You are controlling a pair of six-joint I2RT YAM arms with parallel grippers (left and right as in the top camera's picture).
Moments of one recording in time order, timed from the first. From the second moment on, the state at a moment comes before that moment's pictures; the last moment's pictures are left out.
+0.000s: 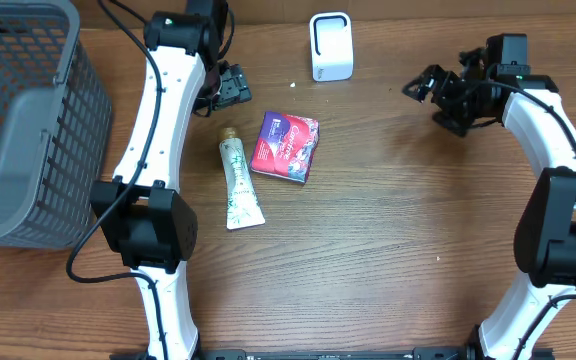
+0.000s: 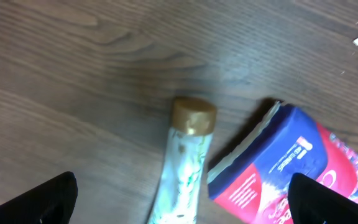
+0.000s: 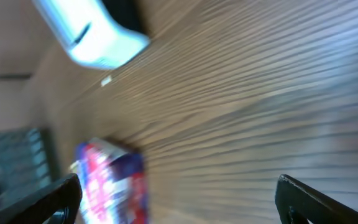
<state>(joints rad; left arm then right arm) -0.15 2.18 2.20 -1.40 -0.13 -0.55 -0.05 2.02 1.54 -0.60 -0.65 0.49</state>
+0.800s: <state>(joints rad) -0.12 2.18 2.14 -1.43 -0.12 -0.55 0.43 2.11 1.54 -0.52 -0.43 0.72</state>
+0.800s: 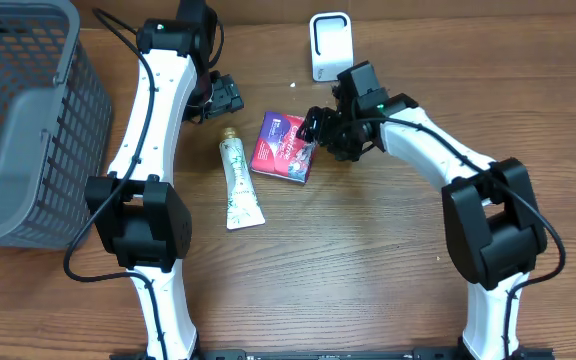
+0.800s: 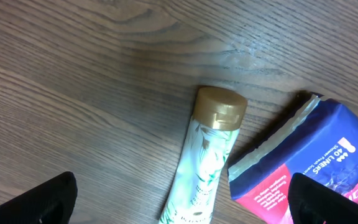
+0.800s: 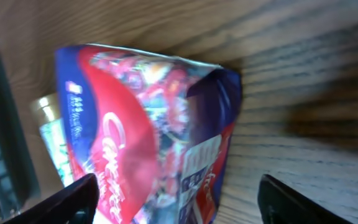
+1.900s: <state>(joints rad) -0.12 2.18 2.14 -1.42 -0.12 -0.55 0.40 2.17 1.57 -0.49 -0.45 0.72</state>
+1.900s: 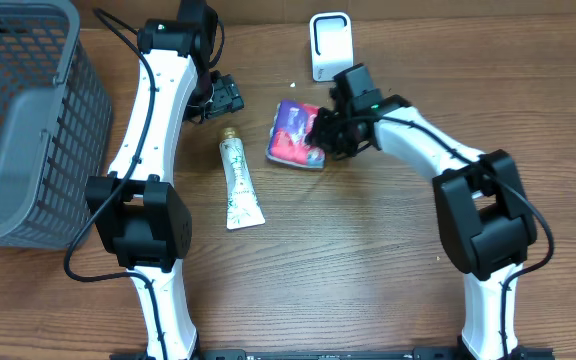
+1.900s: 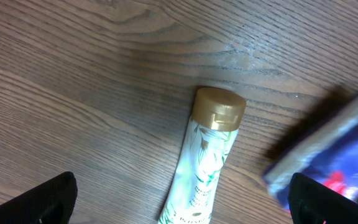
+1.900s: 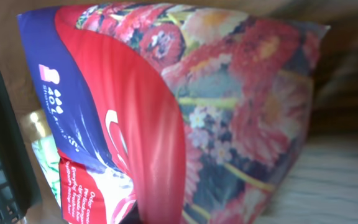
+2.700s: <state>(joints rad) -0.12 2.18 2.14 -1.42 -0.12 -0.55 0.26 2.11 1.68 0.01 -0.19 0.84</state>
